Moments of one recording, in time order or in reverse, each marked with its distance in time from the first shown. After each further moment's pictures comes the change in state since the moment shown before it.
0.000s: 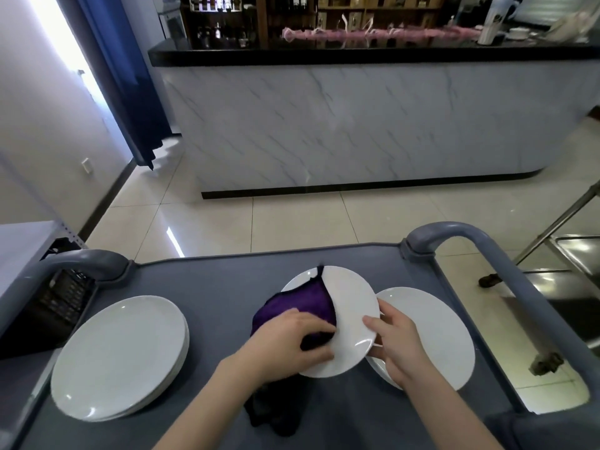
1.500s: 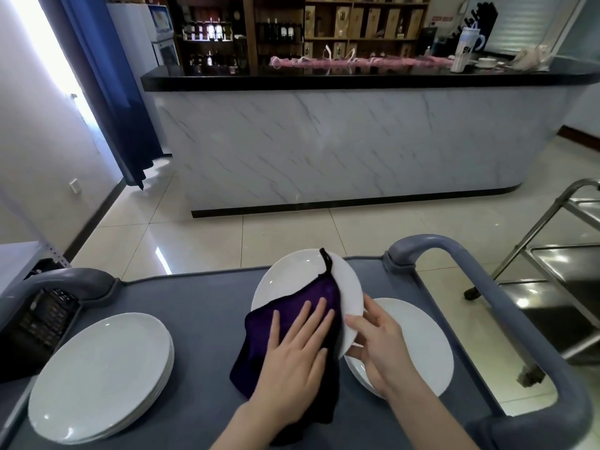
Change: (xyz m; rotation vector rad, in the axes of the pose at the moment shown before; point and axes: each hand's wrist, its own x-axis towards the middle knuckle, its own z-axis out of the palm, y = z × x) left_hand -0.003 0.039 0.048 0.132 0.276 -0.055; right_hand -0.034 -0.032 0.011 0.164 -0.098 -0.144
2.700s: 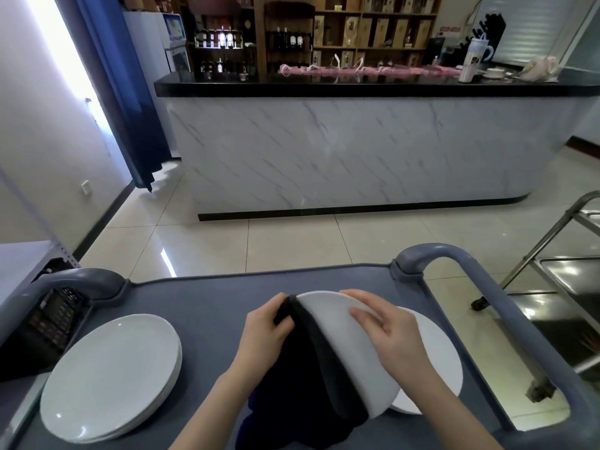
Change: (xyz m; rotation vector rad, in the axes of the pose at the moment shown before) left_hand 0.024 -0.042 -0.046 -0.658 0.249 -0.246; right_hand -0.008 -0.030 0.003 -0.751 -0.044 -0.535
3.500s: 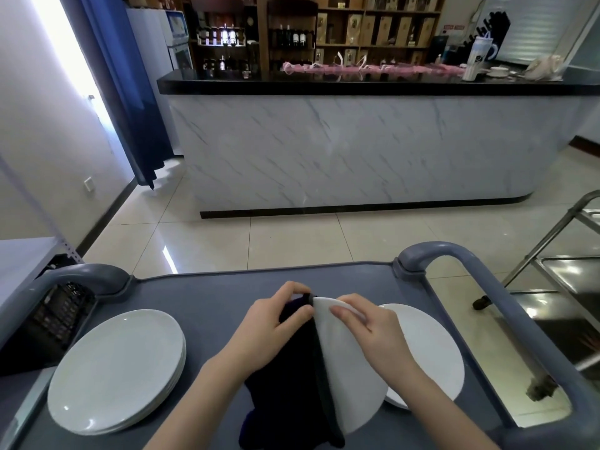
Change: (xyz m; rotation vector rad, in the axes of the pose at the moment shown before) left_hand 0.000 0.026 -0.026 0.082 -0.251 0.077; right_hand 0.005 0.014 0.021 -0.117 -0.095 -0.035
